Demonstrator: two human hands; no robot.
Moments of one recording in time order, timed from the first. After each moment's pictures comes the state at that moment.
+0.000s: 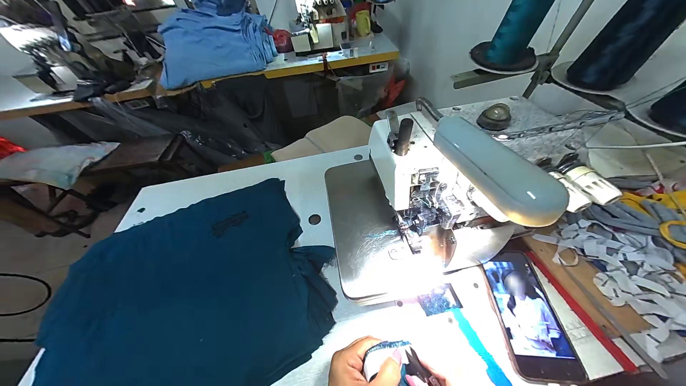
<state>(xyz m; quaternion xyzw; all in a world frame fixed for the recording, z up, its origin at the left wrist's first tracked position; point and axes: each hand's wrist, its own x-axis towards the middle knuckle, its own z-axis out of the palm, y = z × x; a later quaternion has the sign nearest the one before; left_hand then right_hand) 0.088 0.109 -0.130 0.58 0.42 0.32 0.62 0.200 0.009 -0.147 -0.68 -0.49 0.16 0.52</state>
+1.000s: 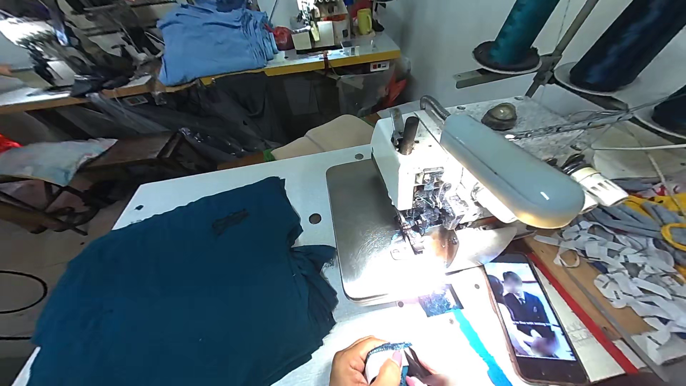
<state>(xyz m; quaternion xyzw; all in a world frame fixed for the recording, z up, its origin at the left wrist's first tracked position) 0.088 0.110 -0.127 0.58 0.41 0.31 0.63 0.202 0.010 -0.153 -0.68 -0.50 0.16 0.52</state>
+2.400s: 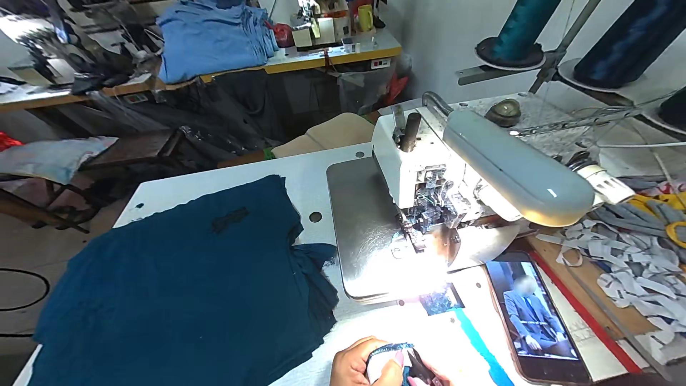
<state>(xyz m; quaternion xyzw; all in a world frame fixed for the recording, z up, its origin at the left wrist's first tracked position) 0.083 0.111 -0.142 0.61 0.37 0.32 0.62 0.200 0.007 -0.146 -0.69 -0.49 0.15 0.51</state>
